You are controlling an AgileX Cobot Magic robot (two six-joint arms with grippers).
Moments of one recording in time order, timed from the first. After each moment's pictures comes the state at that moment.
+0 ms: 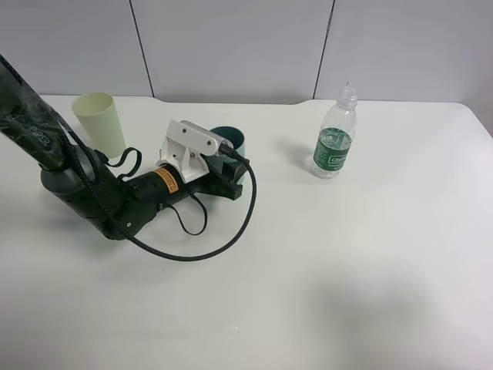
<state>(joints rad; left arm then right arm) -0.58 2.21 -0.73 0.08 -1.16 -0.09 -0.08 0.00 -0.50 0.02 1.06 -0.07</state>
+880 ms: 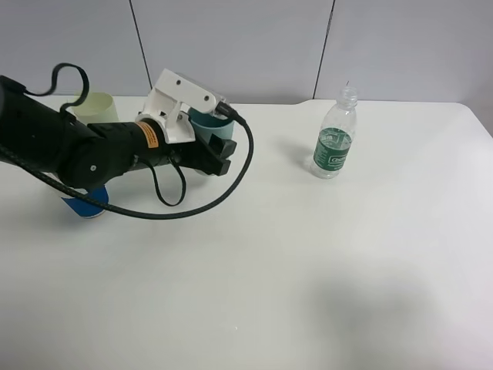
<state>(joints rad) -0.58 1.81 -0.73 0.08 -0.55 0.02 -0.08 0.00 -0.50 0.02 1.06 -0.07</state>
